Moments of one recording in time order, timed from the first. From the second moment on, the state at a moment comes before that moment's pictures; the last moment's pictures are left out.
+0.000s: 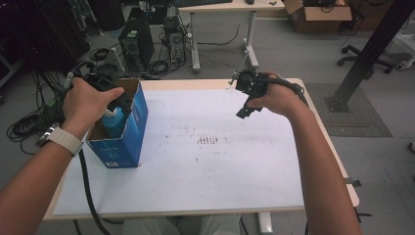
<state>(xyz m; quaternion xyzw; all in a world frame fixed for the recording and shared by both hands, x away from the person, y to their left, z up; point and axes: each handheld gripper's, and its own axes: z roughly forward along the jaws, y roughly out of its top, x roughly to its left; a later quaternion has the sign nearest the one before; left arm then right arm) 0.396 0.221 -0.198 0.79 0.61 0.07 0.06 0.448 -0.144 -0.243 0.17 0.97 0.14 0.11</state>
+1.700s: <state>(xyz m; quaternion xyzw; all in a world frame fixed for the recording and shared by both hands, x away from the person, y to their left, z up) 0.345 0.127 -0.192 0.90 0.43 0.06 0.08 0.448 -0.144 -0.245 0.18 0.97 0.13 0.11</state>
